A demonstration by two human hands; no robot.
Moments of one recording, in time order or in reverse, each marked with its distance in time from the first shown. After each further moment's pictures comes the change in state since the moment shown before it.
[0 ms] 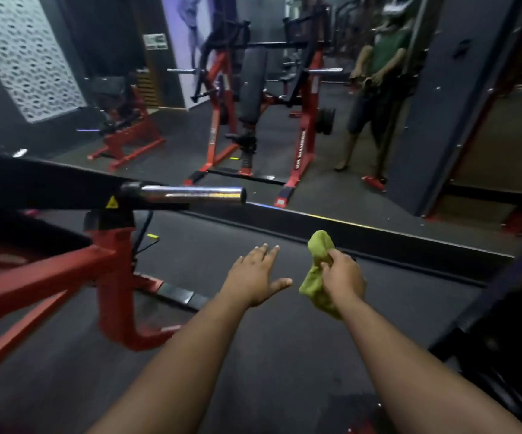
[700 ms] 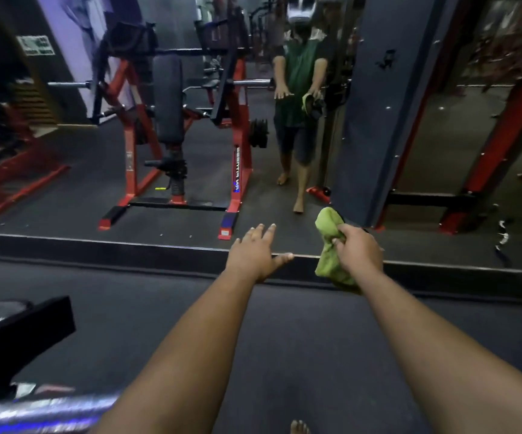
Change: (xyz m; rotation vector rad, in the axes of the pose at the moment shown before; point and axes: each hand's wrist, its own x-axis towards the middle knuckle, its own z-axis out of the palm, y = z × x) left_hand 0.472 0.020 -0.062 0.003 -0.012 0.171; right_hand 0.425 -0.007 -0.039 -0.161 0.201 0.092
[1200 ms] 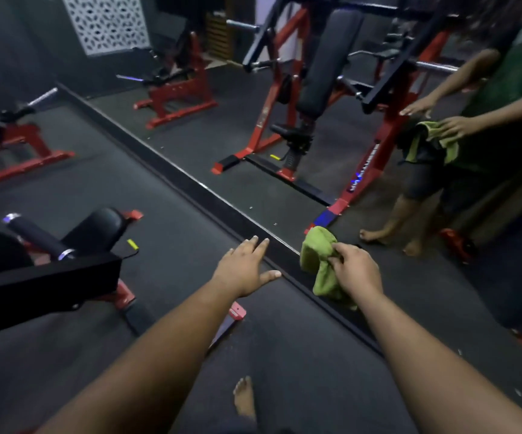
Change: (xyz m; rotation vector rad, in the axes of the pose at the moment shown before) left_hand 0.105 -0.200 0.028 -0.125 0.007 -0.527; right_hand 0.207 -0.182 0.193 -0.020 -0.394 -0.608
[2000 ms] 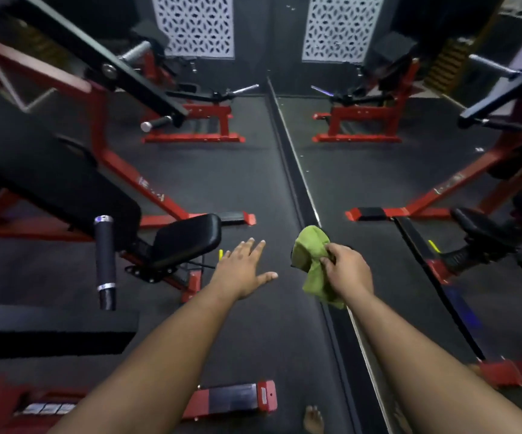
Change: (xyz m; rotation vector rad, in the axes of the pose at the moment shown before) left_hand 0.228 -0.261 -0.092 -0.086 0.164 -0.768; right_hand 0.414 -0.309 0.145 0.094 -0.278 -0.694
